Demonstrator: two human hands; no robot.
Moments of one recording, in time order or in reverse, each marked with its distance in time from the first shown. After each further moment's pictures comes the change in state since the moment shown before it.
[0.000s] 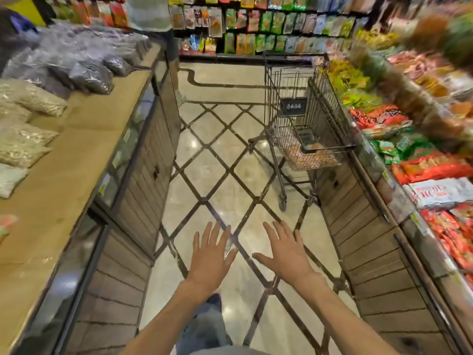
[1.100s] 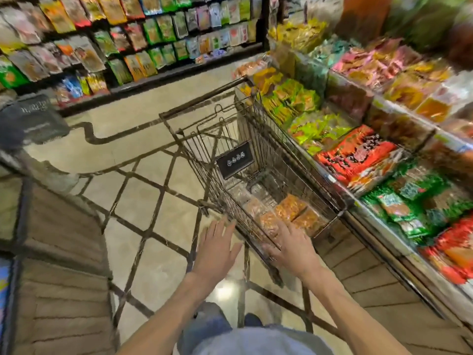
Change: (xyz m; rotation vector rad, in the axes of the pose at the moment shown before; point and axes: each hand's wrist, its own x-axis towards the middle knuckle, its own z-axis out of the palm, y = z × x) left_hand 0.780 0.147 -0.126 0.097 -0.161 0.427; right_hand 0.591 0.285 -0.217 0.334 0.119 0.489
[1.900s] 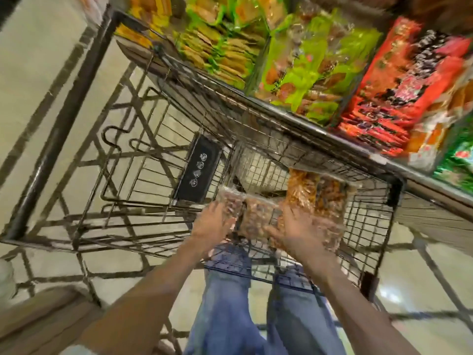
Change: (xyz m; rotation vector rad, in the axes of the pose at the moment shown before) left_hand 0.480 -0.111 0.086 0.208 -0.669 0.205; right_hand 0.342 0.010 0.059 0.450 -0.232 0.616
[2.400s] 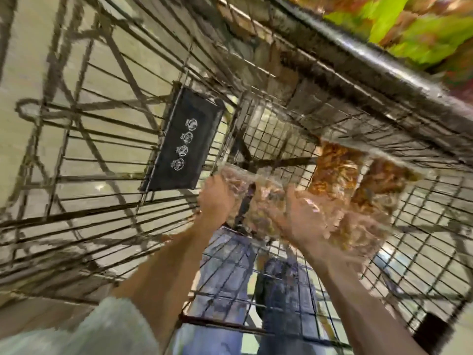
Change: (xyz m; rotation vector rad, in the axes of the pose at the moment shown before) left_hand 0.170 -0.029 0.093 -0.148 0.047 -0.320; right_hand 0.145 0.018 0.092 0.144 -0.129 0.107
